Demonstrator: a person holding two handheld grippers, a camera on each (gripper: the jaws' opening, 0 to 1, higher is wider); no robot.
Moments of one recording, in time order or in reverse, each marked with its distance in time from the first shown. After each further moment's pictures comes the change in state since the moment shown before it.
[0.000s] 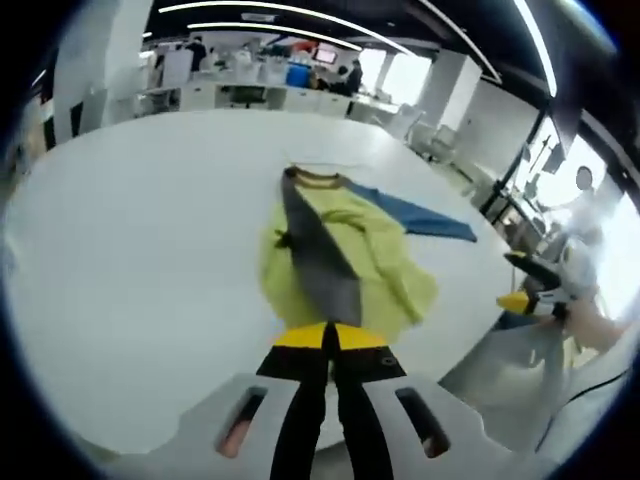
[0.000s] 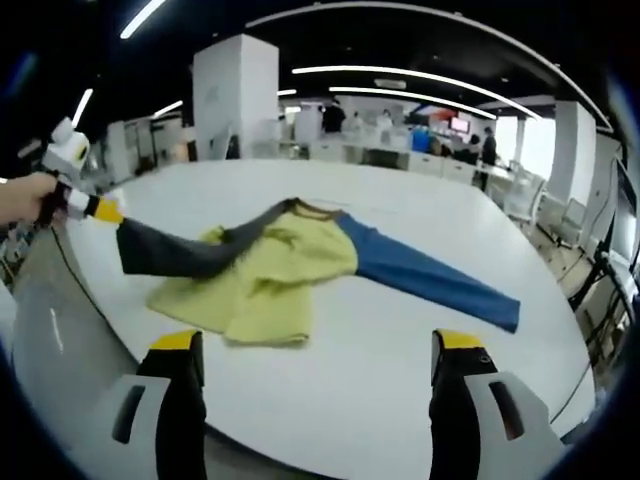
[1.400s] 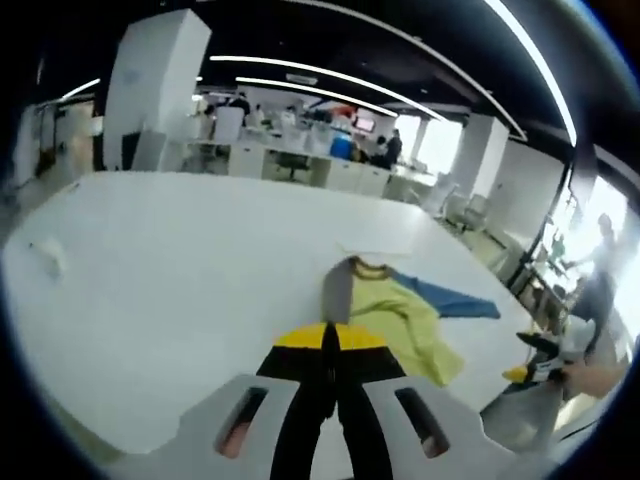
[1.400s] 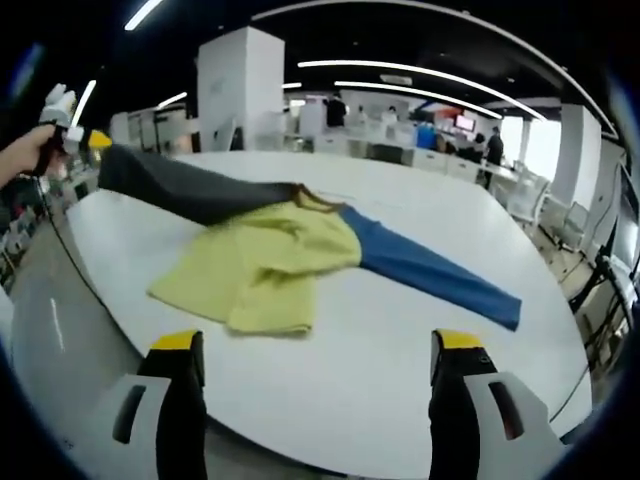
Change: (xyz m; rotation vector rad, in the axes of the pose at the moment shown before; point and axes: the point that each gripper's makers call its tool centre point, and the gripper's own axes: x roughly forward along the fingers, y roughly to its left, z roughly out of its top) left arm -0.089 0.066 0.087 -0.056 -0.302 0.154; right arm -0.001 0.005 -0.007 -0.023 0.030 0.012
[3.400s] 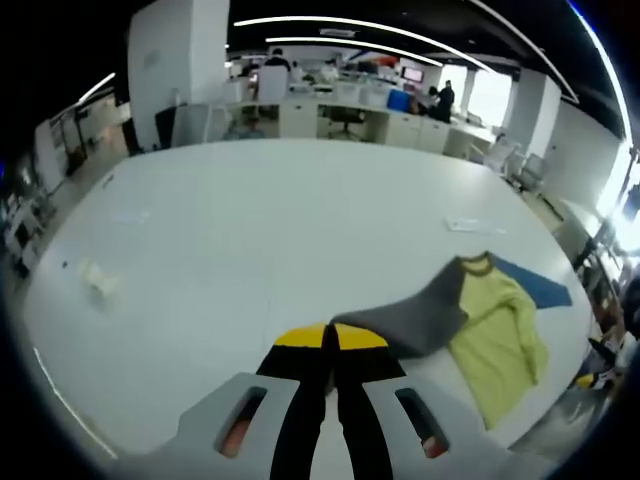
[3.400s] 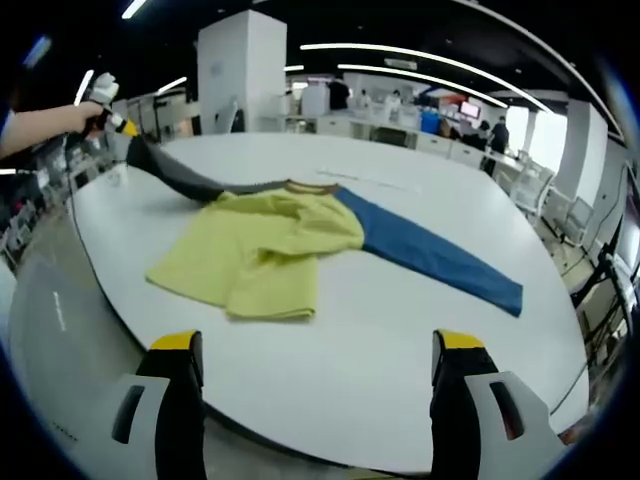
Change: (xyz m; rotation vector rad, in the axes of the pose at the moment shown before) left arm 0.084 0.197 0.032 0.021 0.248 0.243; right arm 0.007 0.003 -0.012 -0.005 0.089 0.007
